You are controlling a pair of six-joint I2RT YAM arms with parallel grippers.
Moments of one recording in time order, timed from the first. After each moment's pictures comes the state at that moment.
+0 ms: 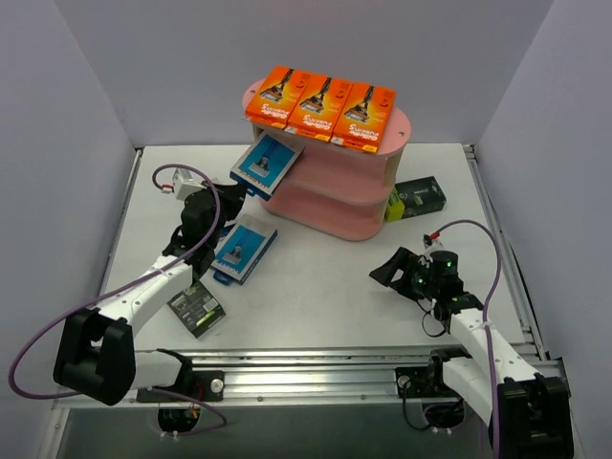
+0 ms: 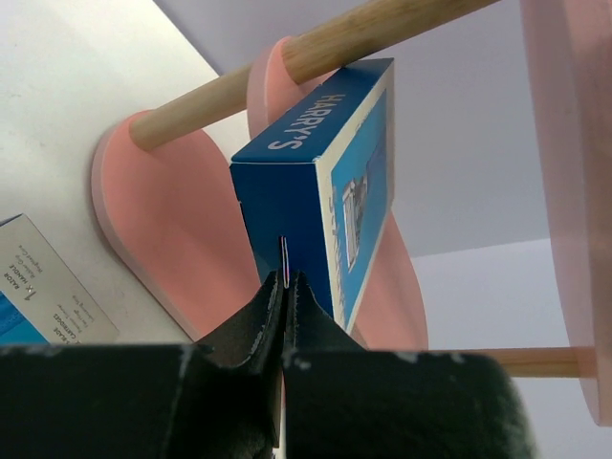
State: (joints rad) left arm -0.39 1.28 0.80 0.36 -0.26 -1.12; right arm 0.10 0.89 0.27 -0.04 -0.39 0.66
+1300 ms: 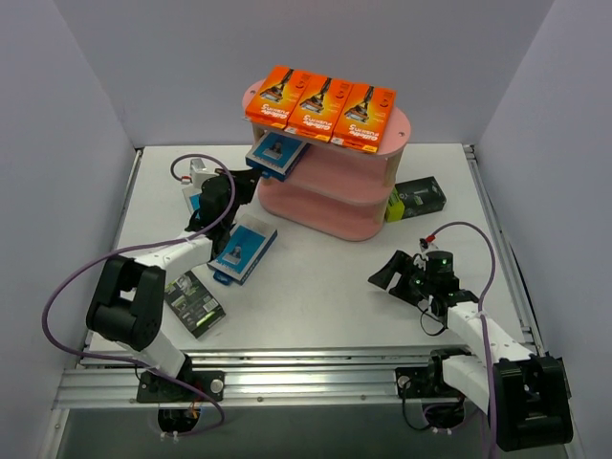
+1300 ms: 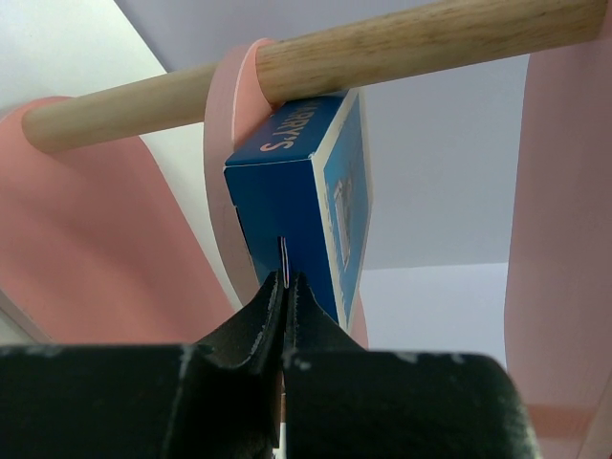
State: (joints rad) left arm -0.36 1.62 0.94 0.59 -0.18 -1.32; right arm 0.10 0.99 0.27 -0.04 -0.39 0.65
